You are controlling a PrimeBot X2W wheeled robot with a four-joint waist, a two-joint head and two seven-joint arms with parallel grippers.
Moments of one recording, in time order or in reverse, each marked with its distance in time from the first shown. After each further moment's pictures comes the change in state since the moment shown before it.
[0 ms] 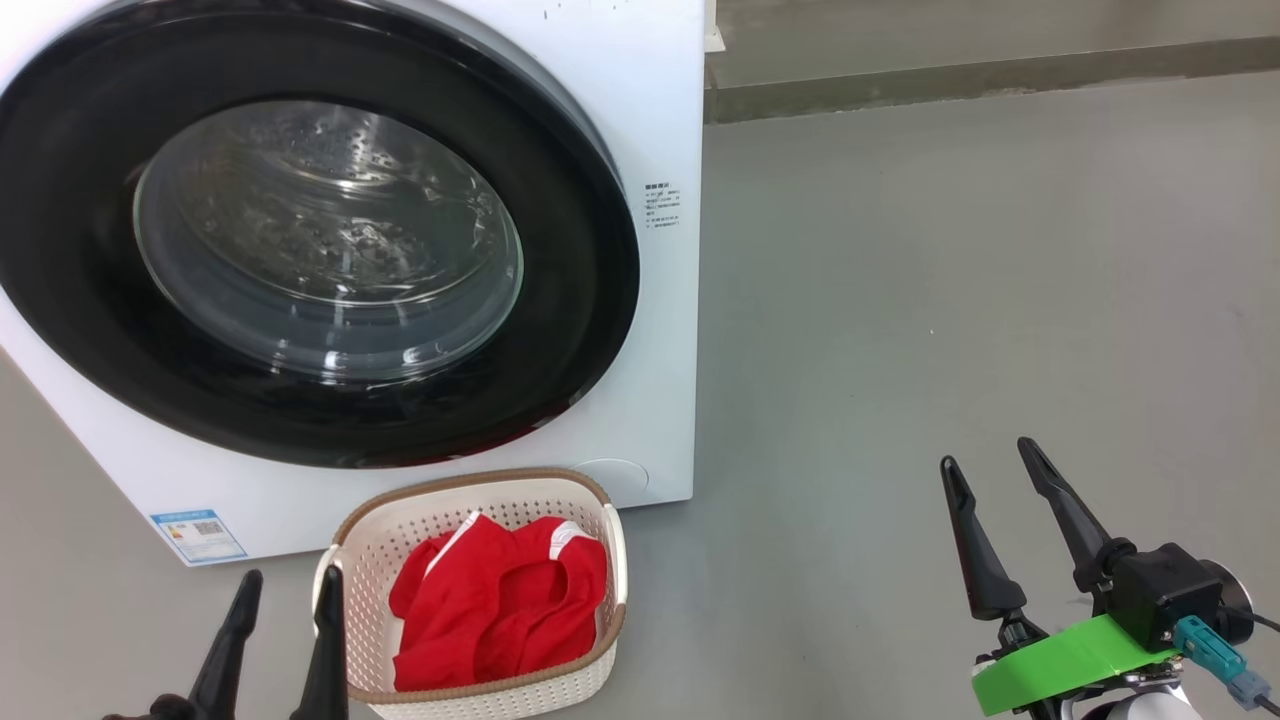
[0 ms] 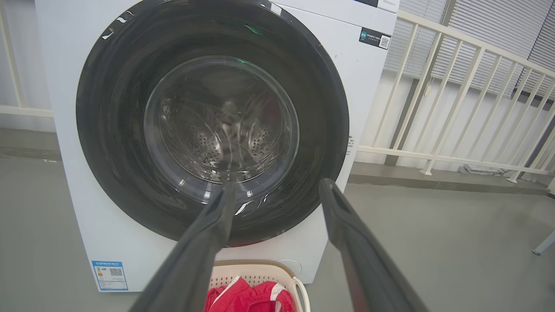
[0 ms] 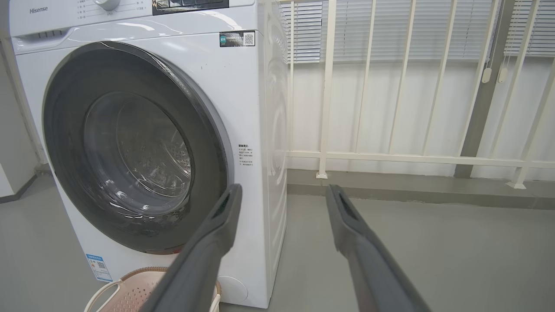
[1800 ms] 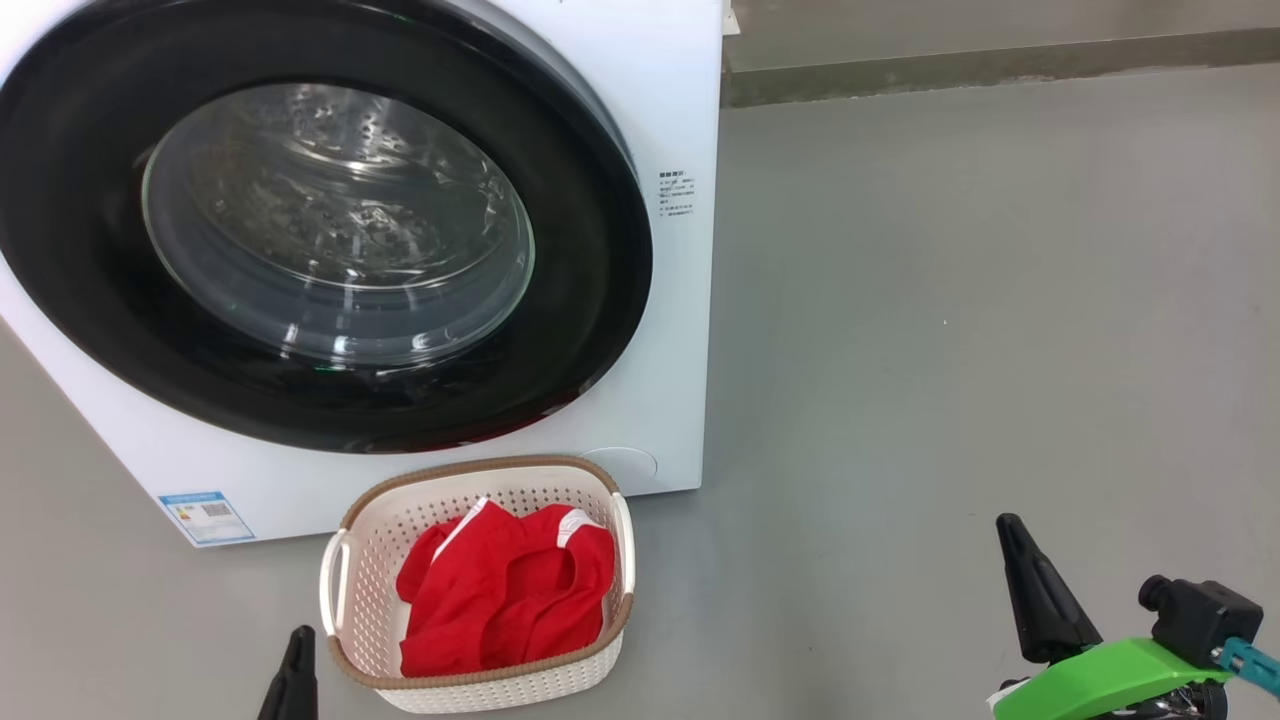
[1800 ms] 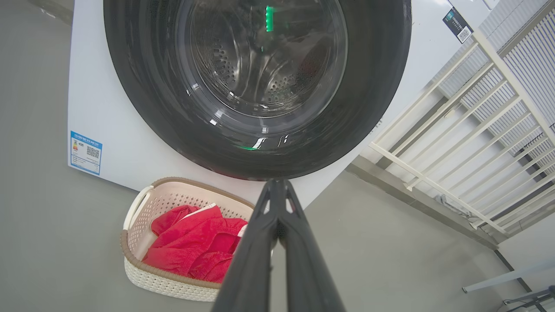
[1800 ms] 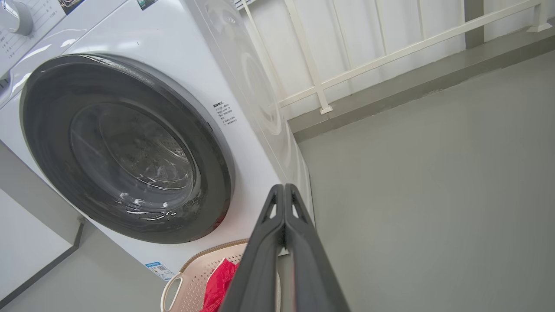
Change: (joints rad) left arm 0.009 -0.031 0.007 0.123 -0.343 0.002 0.101; right arm 0.047 0.009 -0.014 0.101 0.387 0.000 0.091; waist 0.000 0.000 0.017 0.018
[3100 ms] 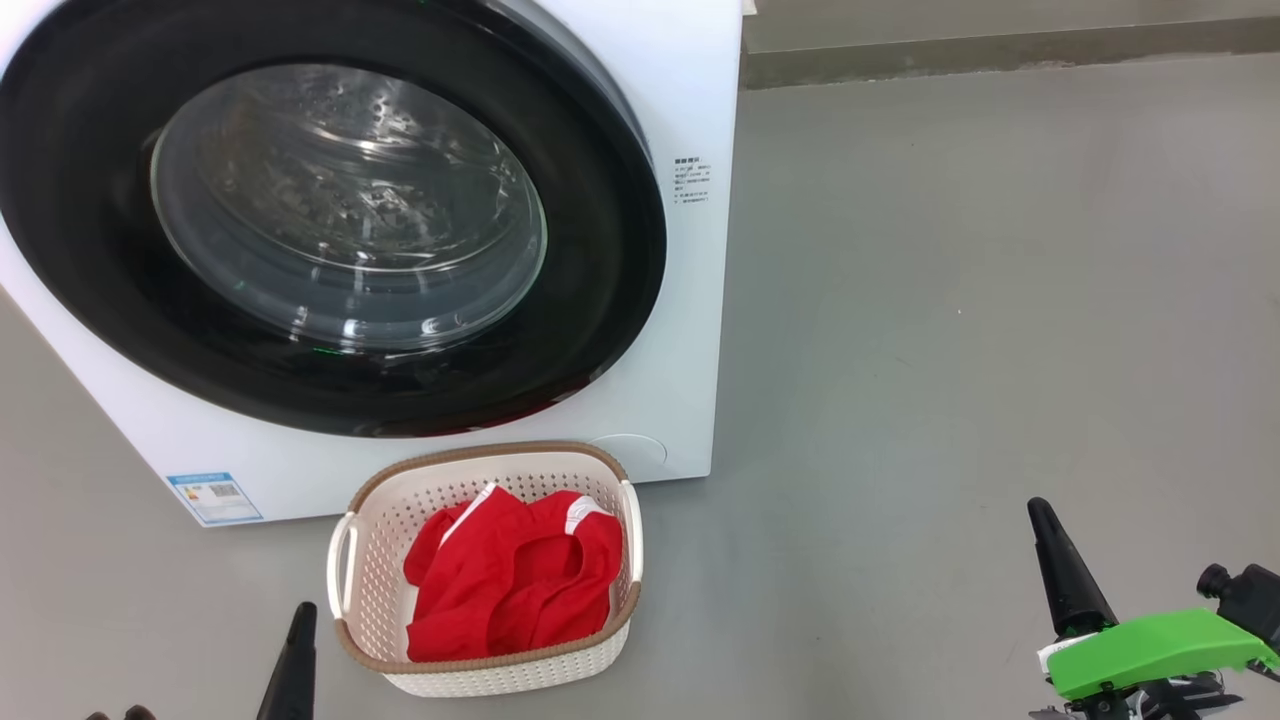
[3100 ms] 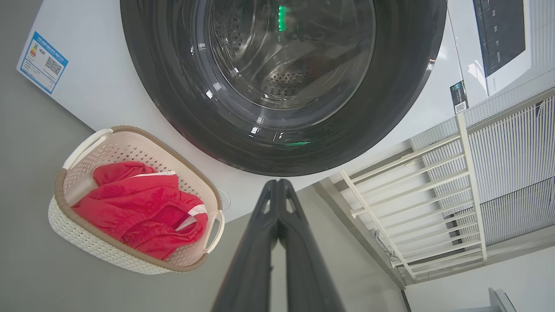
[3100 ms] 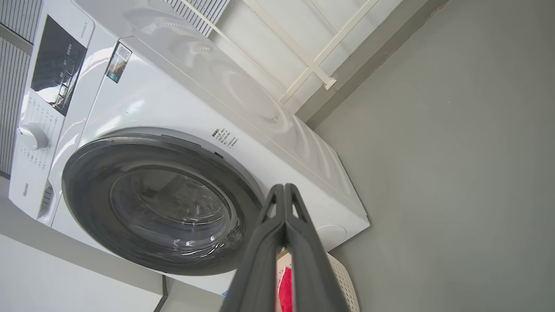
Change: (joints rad) left arm -0.063 -0.001 0.008 0.035 -0.397 0.000 0.110; right arm -0.036 -0.008 -0.044 0.012 0.445 0.000 0.107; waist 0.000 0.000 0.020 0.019
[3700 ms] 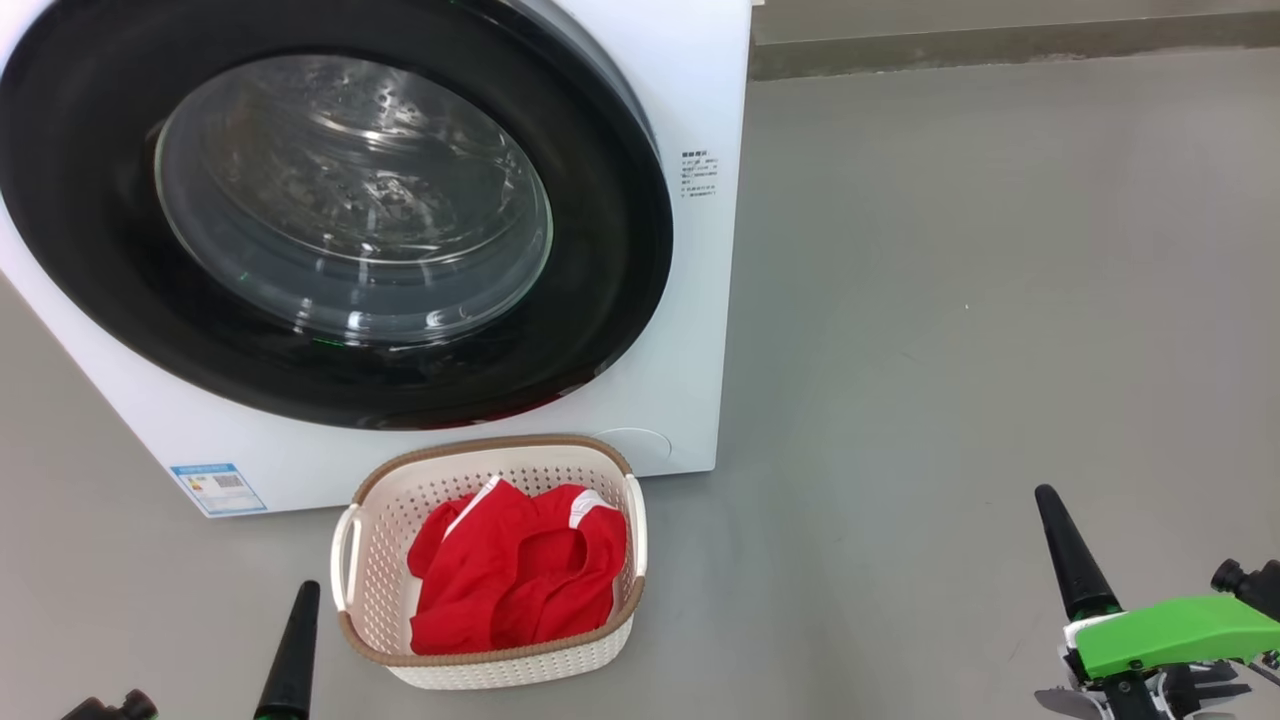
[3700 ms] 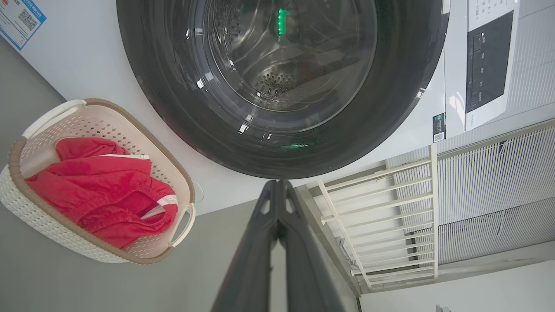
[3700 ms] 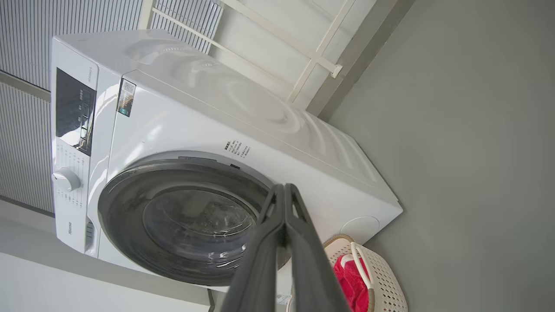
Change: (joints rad) left arm -0.036 -0.001 0.003 0.014 -0.168 0.000 0.048; right arm -0.018 -0.002 -0.015 0.004 0.195 0.000 0.051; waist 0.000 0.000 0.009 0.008
